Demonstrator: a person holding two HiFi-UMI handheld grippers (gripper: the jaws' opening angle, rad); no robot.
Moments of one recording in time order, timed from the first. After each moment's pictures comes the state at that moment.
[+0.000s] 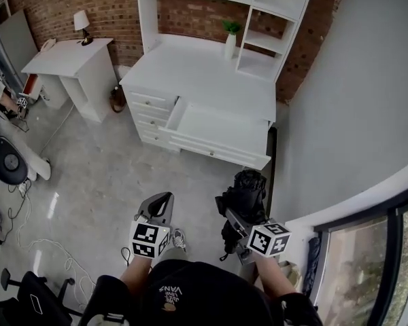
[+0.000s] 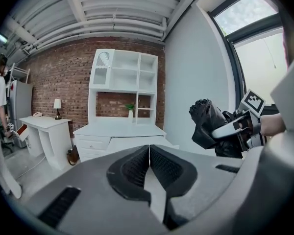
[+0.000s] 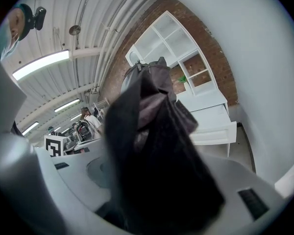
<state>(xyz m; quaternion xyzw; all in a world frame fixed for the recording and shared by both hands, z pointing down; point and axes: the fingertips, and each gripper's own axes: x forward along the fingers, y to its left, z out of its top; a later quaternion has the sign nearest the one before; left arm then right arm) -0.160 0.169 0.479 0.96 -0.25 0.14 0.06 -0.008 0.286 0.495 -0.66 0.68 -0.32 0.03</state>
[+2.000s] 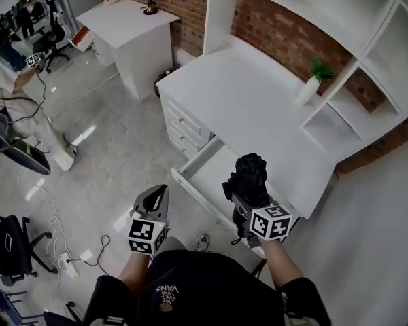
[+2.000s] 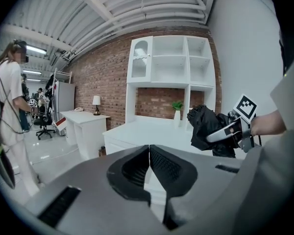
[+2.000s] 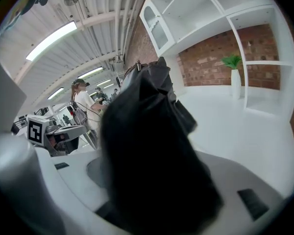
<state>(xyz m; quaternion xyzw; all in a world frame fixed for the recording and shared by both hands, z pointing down) -0.023 -0.150 0.496 0.85 -0.50 0.13 0.12 0.200 -0.145 0.540 -0.49 0.80 -0.30 -0.16</state>
